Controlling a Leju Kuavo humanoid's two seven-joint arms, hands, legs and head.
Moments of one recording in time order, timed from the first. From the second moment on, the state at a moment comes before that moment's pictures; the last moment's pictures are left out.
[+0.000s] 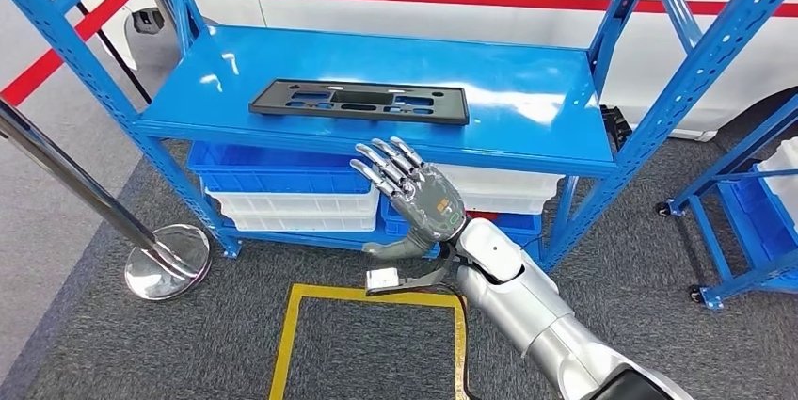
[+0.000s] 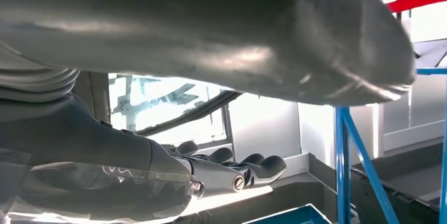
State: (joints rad) left arm -0.11 -0.21 0.85 -0.21 -1.47 0.28 0.08; right arm -0.58 -0.04 0.59 -1.04 1.20 -0.66 -0.34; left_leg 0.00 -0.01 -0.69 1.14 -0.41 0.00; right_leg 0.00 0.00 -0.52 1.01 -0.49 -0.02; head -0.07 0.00
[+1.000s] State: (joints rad) left arm -0.11 -0.21 0.85 -0.20 -1.47 0.28 0.08; right arm -0.58 -0.05 0.59 -1.04 1.24 -0.65 -0.33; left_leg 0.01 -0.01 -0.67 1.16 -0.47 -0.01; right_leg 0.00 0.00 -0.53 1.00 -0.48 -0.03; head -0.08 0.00
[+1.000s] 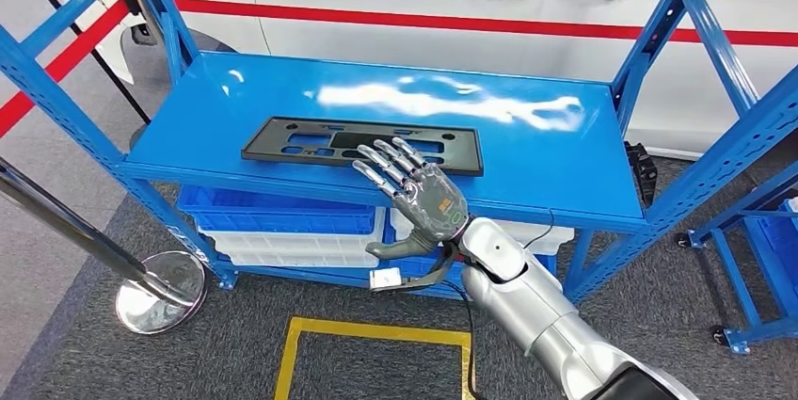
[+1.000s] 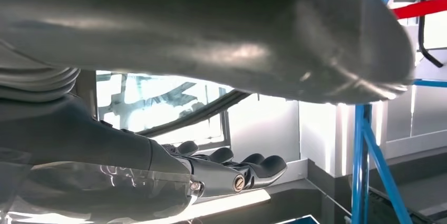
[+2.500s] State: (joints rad) left arm -0.12 -0.22 0.86 -0.20 -1.44 0.27 0.08; right arm -0.79 -0.04 0.82 -0.66 1.57 -0.30 0.02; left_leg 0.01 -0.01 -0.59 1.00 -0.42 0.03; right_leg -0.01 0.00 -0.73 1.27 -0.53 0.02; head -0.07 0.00
